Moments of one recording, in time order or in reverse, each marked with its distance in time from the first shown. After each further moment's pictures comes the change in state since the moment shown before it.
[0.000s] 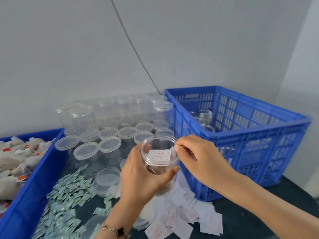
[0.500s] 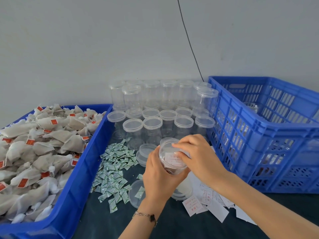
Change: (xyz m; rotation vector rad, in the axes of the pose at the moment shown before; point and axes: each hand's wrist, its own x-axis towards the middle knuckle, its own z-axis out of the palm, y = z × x) left_hand -0.054 -0.075 -0.024 0.157 0.144 -0.227; right_hand 0.003 -0.038 0.106 -0.029 -0.132 -0.135
